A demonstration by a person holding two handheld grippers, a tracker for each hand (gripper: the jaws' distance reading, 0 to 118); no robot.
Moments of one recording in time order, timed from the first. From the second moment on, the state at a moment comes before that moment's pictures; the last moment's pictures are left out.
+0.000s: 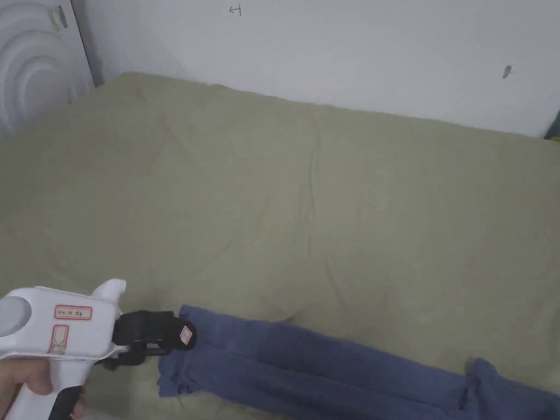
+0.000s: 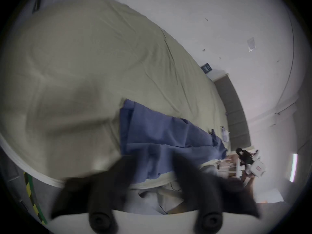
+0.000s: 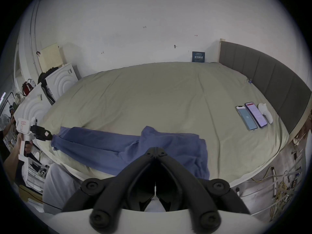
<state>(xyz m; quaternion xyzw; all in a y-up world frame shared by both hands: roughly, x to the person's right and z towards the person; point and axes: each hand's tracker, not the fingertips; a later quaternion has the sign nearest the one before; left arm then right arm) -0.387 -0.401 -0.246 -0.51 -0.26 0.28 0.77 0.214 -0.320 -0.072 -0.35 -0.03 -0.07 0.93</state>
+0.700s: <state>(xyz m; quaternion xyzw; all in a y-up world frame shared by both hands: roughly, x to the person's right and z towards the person) -0.362 -0.469 -0.301 -0.51 -0.30 0.40 0.70 0.207 -0.326 -0.062 -0.37 -0.03 -0.10 0.92</state>
